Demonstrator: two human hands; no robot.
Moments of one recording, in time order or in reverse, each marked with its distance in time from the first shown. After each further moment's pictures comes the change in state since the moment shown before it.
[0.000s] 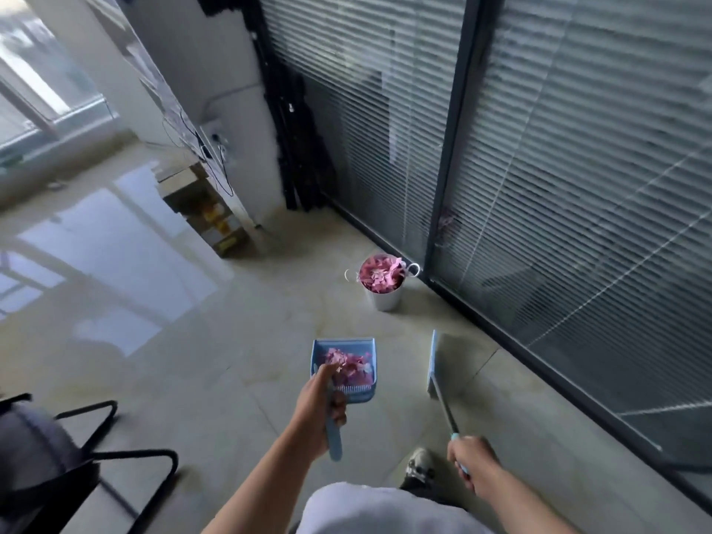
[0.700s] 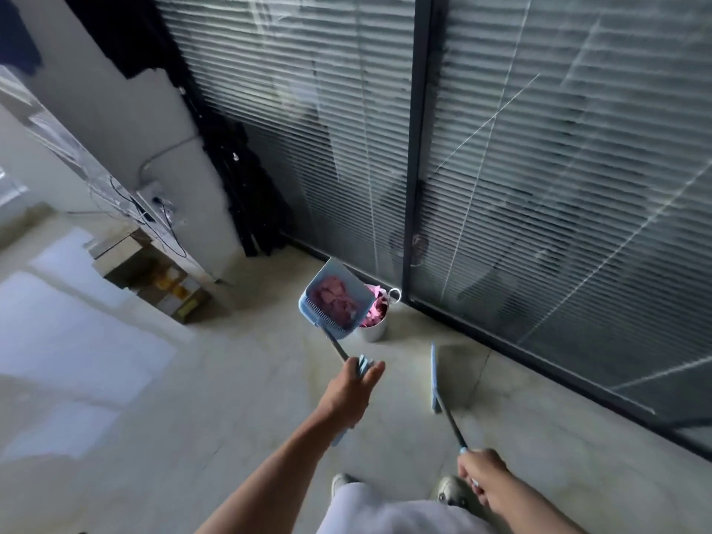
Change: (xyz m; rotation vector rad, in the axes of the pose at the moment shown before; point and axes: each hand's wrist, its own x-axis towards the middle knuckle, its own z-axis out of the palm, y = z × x) left_hand 0.081 0.116 0.029 1.047 -0.229 0.312; right_hand -0.012 -0.073 0.053 0.179 0.139 0.103
